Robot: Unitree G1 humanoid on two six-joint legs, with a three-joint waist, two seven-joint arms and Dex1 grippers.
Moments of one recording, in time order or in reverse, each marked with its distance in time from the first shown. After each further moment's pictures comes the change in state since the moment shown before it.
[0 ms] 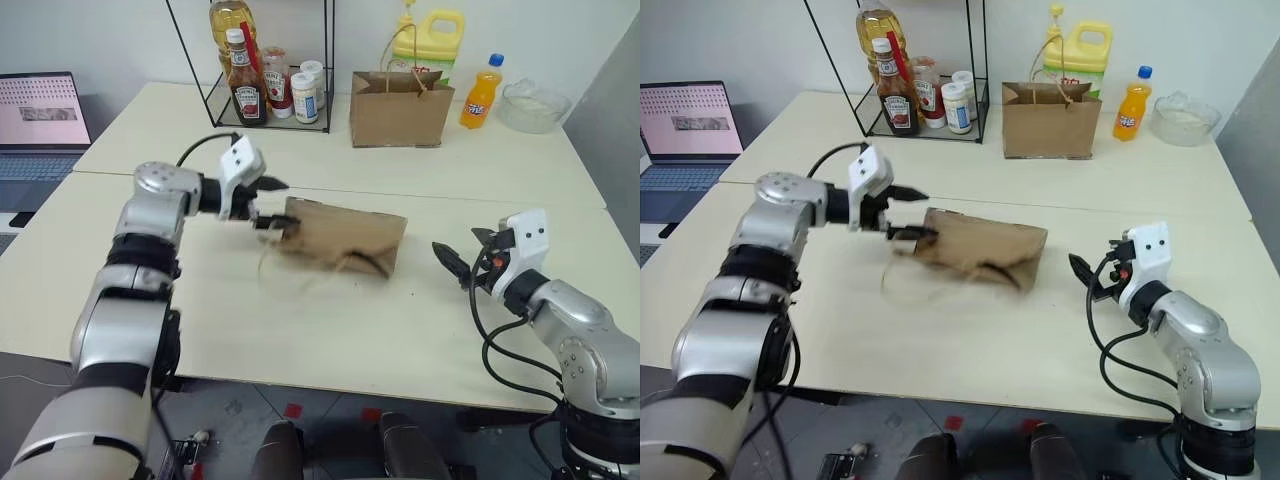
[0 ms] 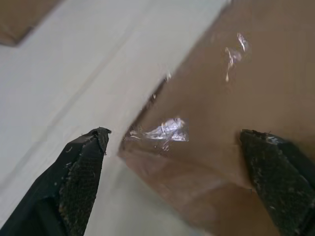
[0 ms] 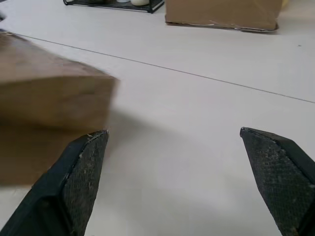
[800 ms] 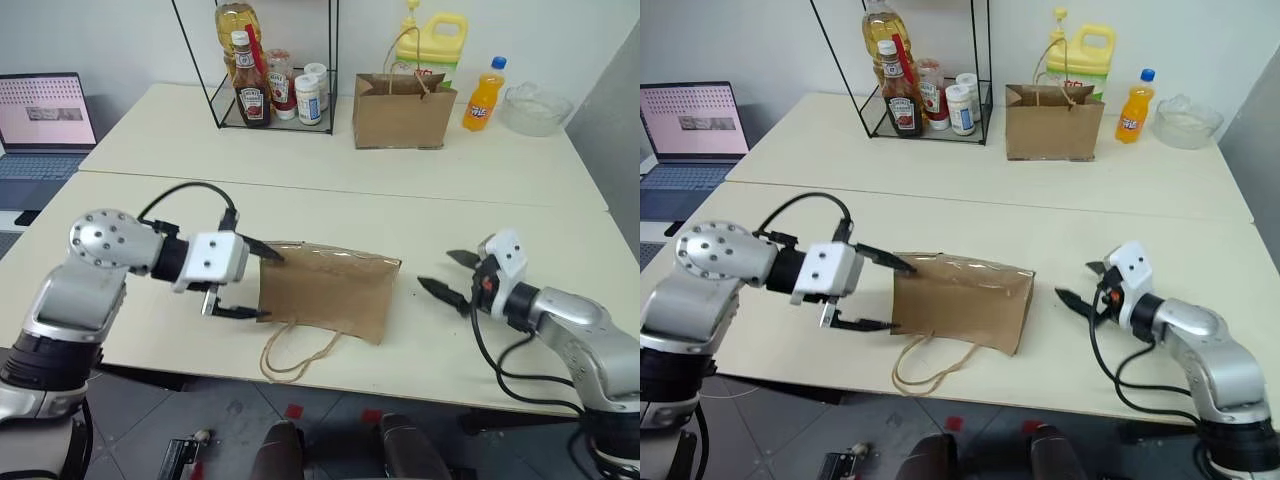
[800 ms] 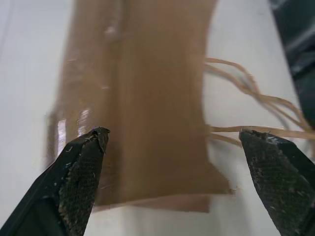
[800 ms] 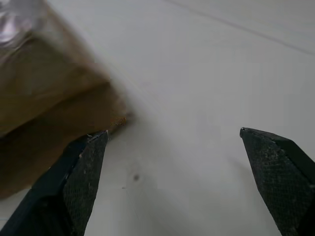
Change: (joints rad) left arm 0.447 0.253 0.024 -0.702 -0.114 -0.219 -0.075; right arm 0.147 -0.277 0.154 0.003 0.080 -0.105 0.347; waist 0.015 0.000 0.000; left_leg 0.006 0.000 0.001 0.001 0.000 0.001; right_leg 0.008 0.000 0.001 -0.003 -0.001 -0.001
